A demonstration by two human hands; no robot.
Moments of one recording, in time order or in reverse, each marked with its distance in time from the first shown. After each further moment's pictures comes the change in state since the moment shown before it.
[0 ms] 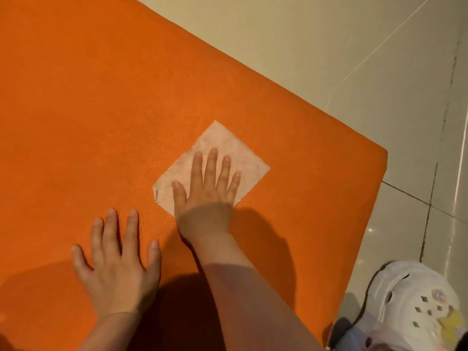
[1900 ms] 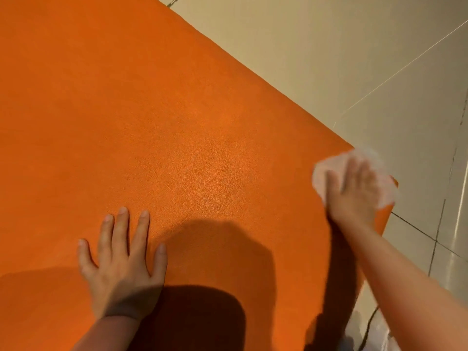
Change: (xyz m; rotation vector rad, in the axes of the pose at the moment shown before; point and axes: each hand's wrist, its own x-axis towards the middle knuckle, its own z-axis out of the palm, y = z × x) left_hand 0.004 -0.002 0.004 -0.014 0.037 0.019; right_hand 0.055 0.216 -0.085 -0.054 -0.001 0.368
